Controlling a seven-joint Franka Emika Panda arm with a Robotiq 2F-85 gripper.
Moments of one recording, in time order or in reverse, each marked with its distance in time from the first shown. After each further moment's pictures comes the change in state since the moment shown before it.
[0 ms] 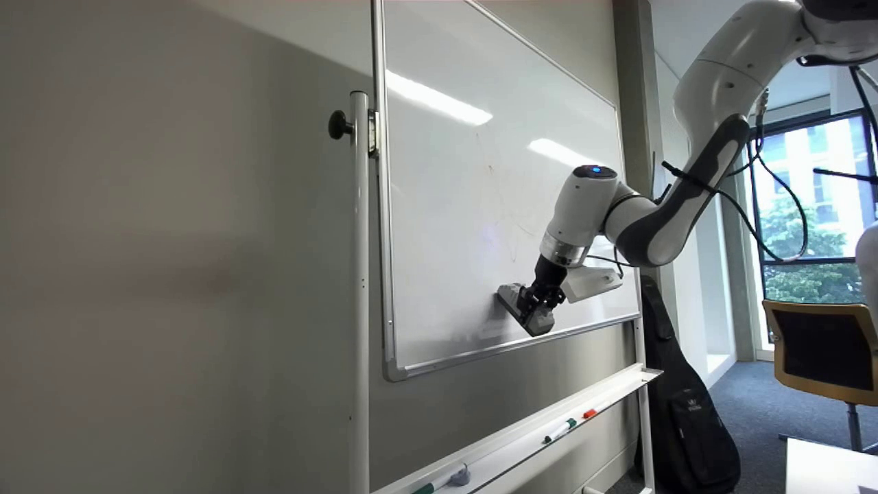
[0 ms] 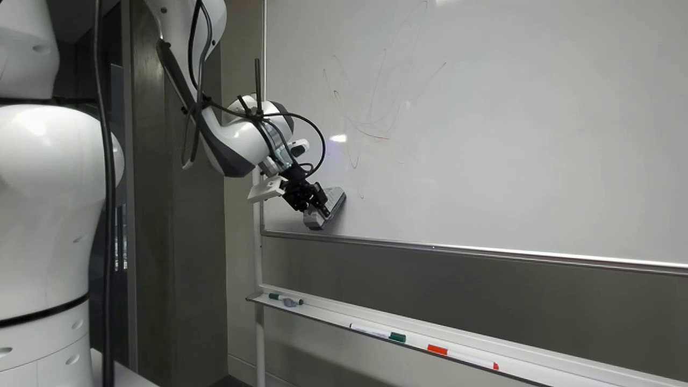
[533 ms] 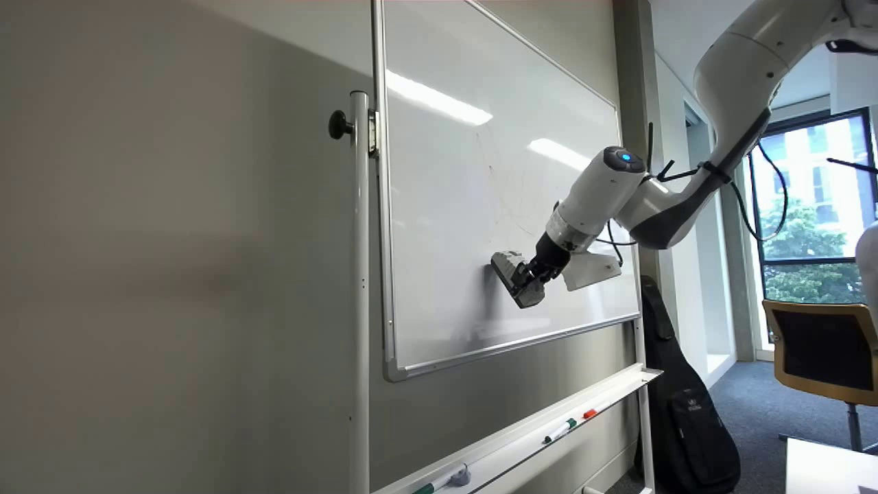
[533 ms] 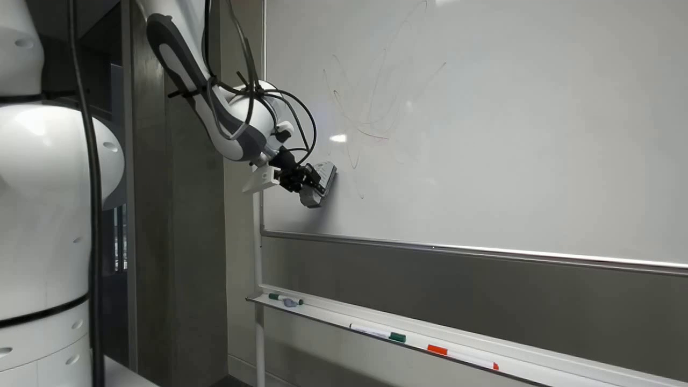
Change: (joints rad) arm 0.003 -0.117 0.037 0.010 -0.515 -0.013 0.455
